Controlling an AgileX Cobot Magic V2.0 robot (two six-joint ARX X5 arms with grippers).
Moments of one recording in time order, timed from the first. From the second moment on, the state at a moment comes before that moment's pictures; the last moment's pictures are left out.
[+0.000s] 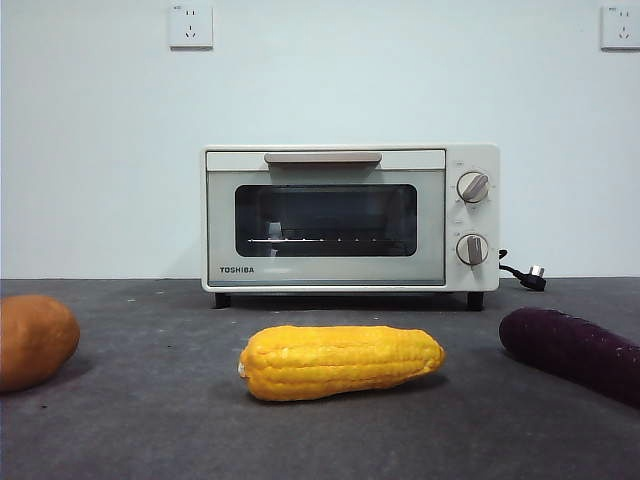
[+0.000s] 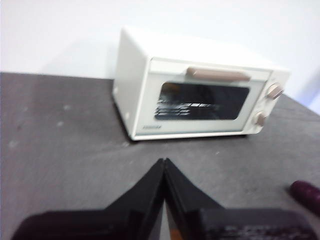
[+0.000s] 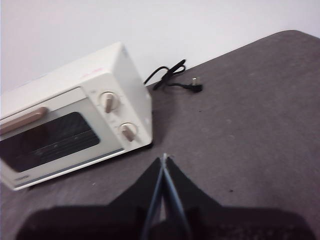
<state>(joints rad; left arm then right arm) 0.04 0.33 0.39 -0.20 0.42 -0.18 -0.08 0.17 0.46 -0.45 -0.10 0.32</state>
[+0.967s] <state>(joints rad) -0.13 0.83 1.16 -0.47 0.50 -0.14 -0.02 0.75 1.24 -0.73 -0.29 0.16</state>
